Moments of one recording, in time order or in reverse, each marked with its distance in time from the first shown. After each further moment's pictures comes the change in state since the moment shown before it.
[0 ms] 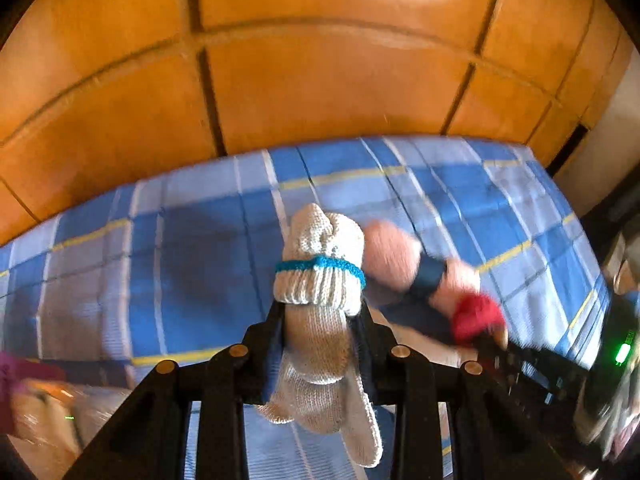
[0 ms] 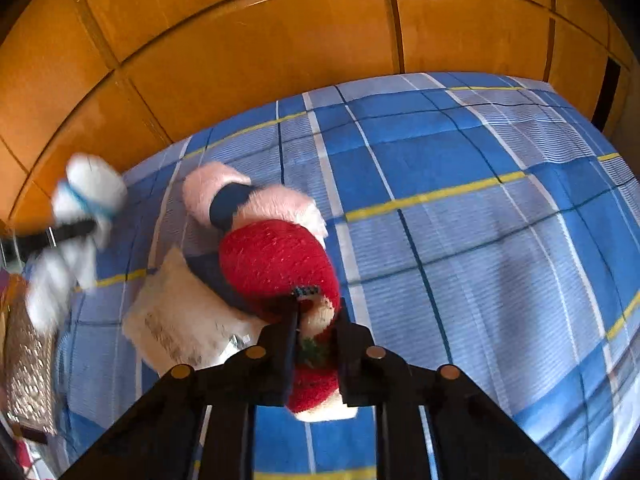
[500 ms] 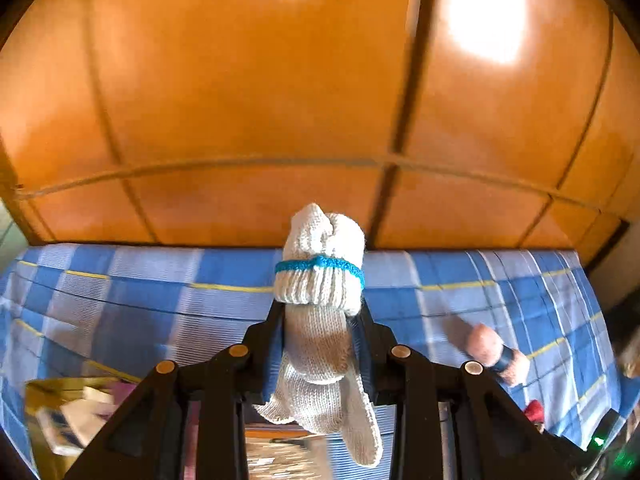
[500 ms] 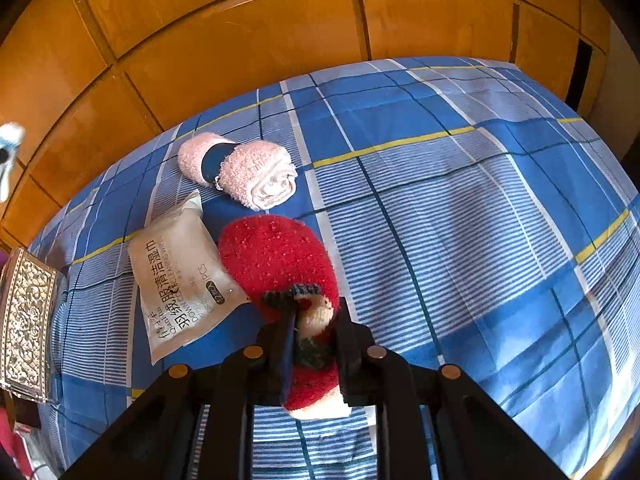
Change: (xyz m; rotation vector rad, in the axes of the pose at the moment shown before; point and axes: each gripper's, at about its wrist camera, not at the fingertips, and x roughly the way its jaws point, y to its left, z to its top) left arm -0.117 0.148 0.022 -0.194 -0.213 0.187; right arm -0.029 -0.011 -0.043 0.054 -0.004 -0.040
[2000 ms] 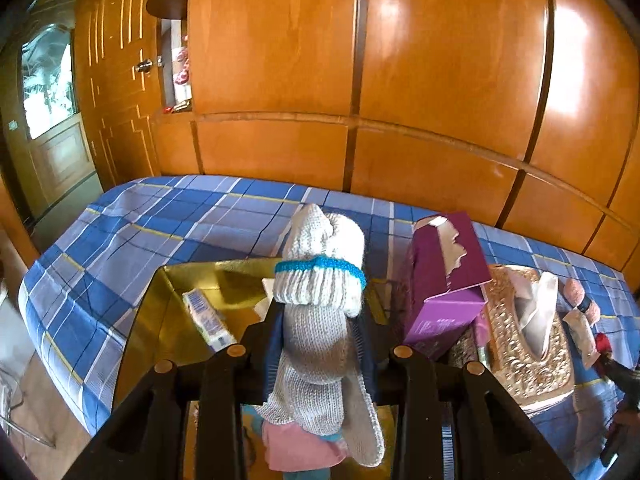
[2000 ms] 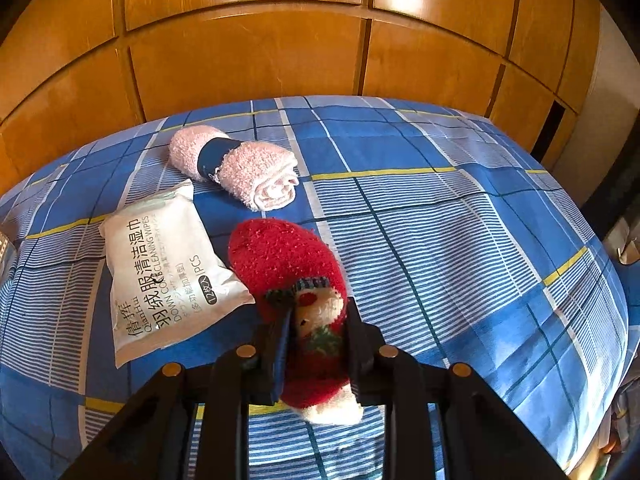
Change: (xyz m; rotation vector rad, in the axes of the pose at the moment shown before) left arm -0.118 0.214 -0.196 -0.181 -0.130 0.206; right arm 0.009 0.036 -0.017 -0.127 -0.140 -0.239
